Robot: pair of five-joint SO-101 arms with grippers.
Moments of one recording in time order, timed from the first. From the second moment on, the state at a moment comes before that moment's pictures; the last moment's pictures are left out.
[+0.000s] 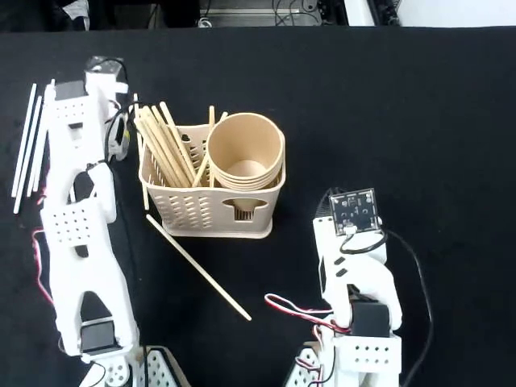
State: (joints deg) left arm -16.5 57.4 -54.4 88.3 -17.9; right arm 2.4 -103.2 96.7 40.0 16.1
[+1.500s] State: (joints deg) left arm -19.6 66.1 -66.2 92.2 -15.0; right arm 2.4 -103.2 96.7 40.2 16.1
